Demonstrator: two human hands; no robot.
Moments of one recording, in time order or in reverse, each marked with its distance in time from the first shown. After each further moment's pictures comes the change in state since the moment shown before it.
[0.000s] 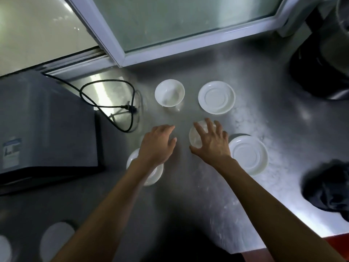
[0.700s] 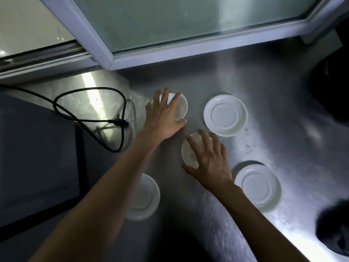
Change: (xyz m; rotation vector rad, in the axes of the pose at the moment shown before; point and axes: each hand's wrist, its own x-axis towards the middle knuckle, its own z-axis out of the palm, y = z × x) left_hand 0.181 -0.027 0.003 0.204 0.021 -0.003; right_hand 0.047 -0.011 0.009 0.007 0.008 -0.116
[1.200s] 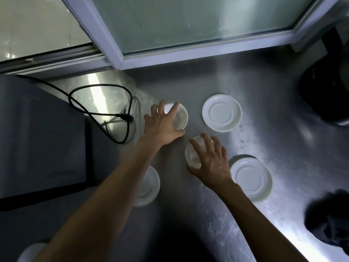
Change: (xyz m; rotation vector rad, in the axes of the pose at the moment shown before) left_hand -0.051 0.010 -0.006 0.006 -0.092 -0.097; right_hand -0.032 0.006 -0.001 -0.034 -0.013 0.013
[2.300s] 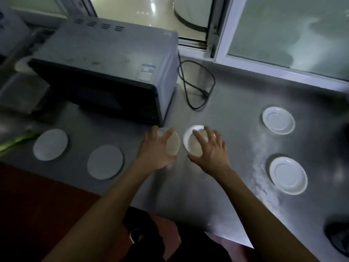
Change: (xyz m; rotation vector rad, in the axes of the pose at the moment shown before) left_hand -0.362 -0.138 0.024 -0.345 0.101 -0.403; right_hand -0.119 -0.194 0.010 -0.092 0.009 -0.372
